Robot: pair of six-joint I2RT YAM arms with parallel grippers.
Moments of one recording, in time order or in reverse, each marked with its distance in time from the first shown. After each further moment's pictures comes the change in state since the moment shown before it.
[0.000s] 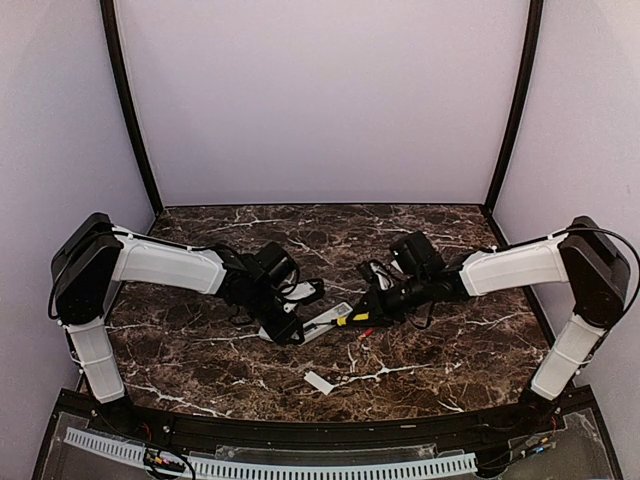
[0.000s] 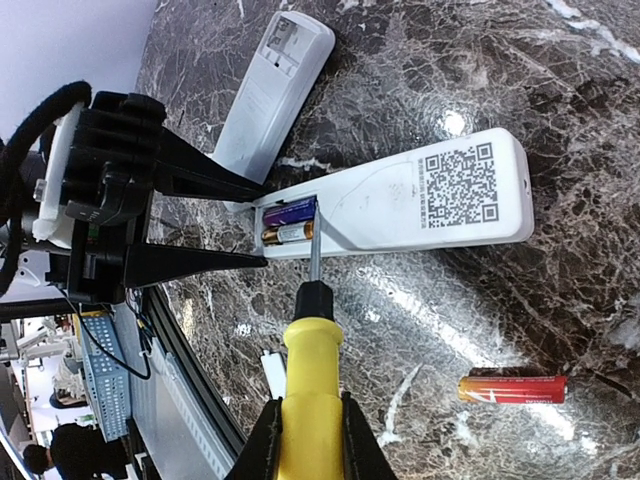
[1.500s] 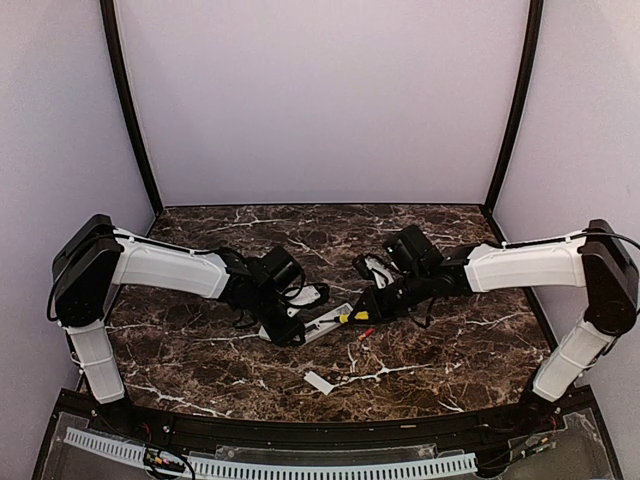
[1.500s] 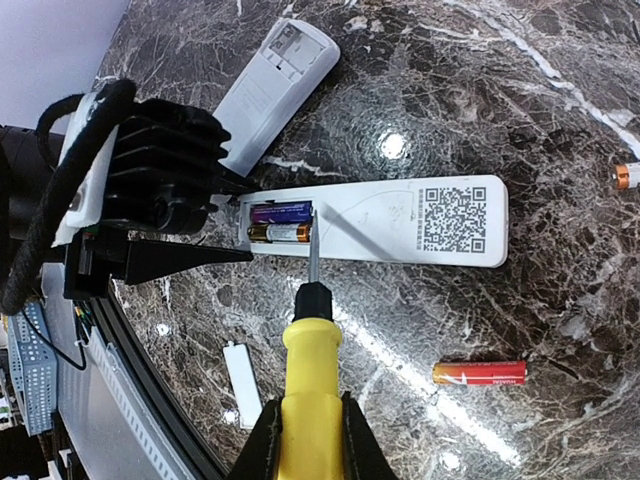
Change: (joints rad) left arm -0.042 0.001 0.005 -0.001 -0.083 0.049; right arm 0.068 -0.073 0.067 -0.182 0.194 -0.153
